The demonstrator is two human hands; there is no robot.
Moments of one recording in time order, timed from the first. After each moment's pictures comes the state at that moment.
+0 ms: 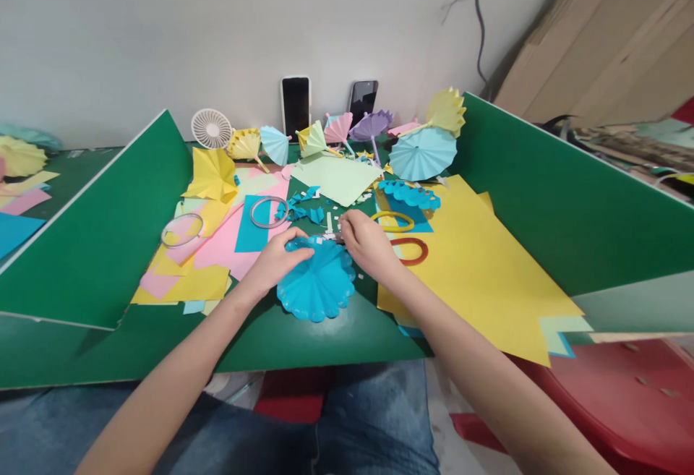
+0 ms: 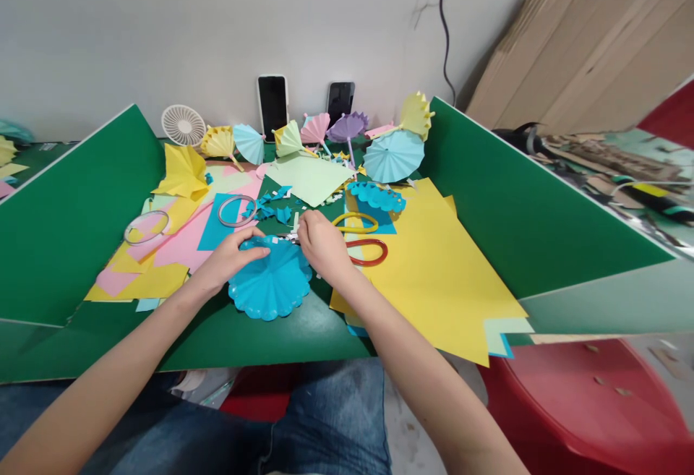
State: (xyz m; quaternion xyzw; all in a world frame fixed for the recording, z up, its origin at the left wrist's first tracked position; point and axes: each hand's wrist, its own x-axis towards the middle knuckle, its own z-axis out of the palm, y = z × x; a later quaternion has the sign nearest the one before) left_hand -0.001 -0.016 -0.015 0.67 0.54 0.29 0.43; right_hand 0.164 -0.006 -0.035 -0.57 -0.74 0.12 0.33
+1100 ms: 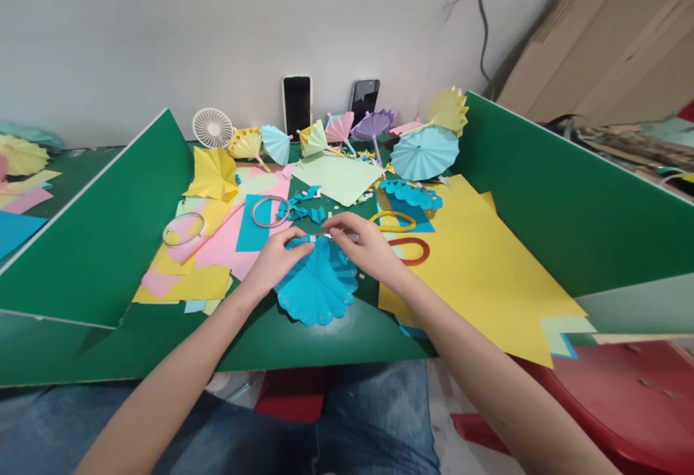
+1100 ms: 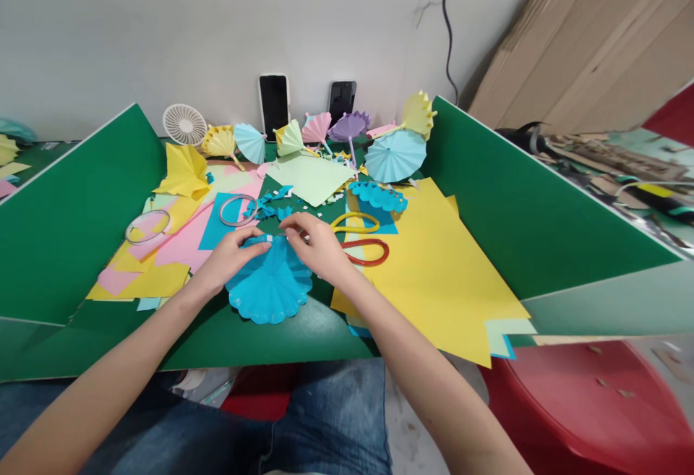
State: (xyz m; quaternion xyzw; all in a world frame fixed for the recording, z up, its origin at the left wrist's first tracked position) left_hand 0.000 -0.016 -0.015 0.66 0.54 0.31 0.42; right_hand 0.161 -0.016 -0.022 -0.46 -0.73 0.30 0.41
